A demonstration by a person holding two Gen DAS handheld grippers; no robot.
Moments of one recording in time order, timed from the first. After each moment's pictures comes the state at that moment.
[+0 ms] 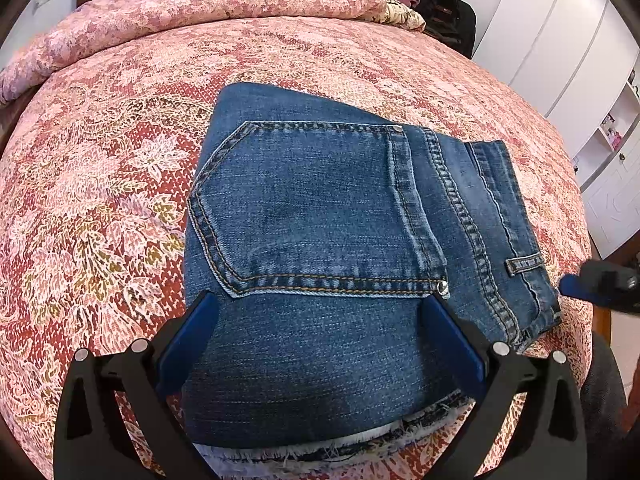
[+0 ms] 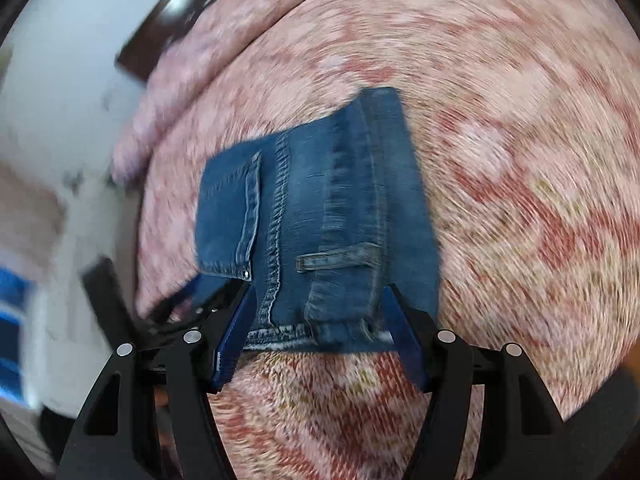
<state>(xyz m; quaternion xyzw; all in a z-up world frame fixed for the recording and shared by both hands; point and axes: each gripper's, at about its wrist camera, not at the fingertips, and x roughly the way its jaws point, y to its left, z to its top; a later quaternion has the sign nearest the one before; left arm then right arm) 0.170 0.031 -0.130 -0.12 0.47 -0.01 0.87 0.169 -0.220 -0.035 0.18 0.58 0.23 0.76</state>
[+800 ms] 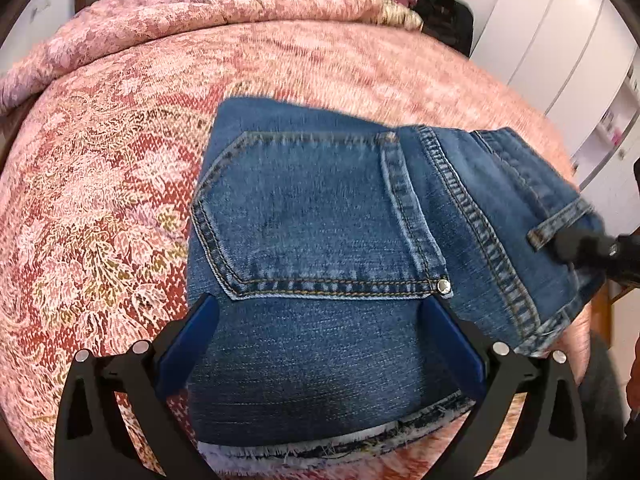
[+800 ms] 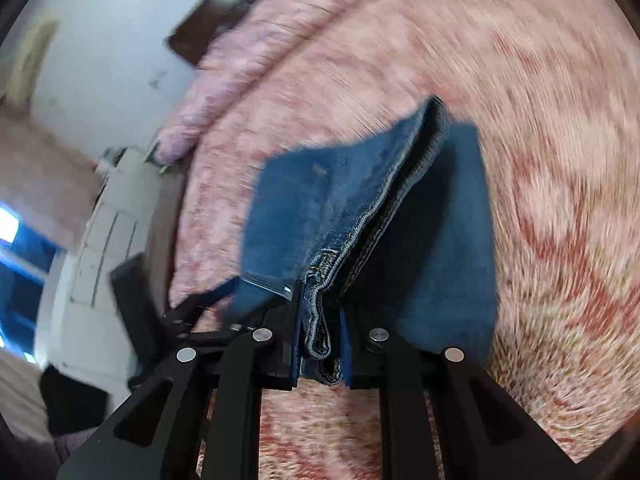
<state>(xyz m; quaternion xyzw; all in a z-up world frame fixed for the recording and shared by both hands) 0.170 0.028 -0.110 -0.13 0.46 -0.02 0.88 0.188 -0.167 -0.001 0.12 0.54 0.34 0.77</state>
